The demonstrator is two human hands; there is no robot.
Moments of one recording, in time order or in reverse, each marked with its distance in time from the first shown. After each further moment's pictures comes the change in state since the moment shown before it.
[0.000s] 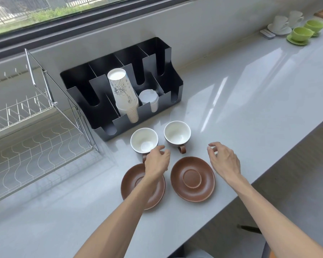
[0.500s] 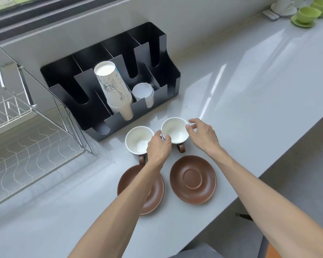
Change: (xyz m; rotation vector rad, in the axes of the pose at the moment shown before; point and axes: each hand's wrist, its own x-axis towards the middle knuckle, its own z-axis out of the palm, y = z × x) left_hand 0.039 0.033 0.009 0.002 0.016 -0.019; right_hand 0.061 -0.074 0.009 0.144 -0.178 -0.007
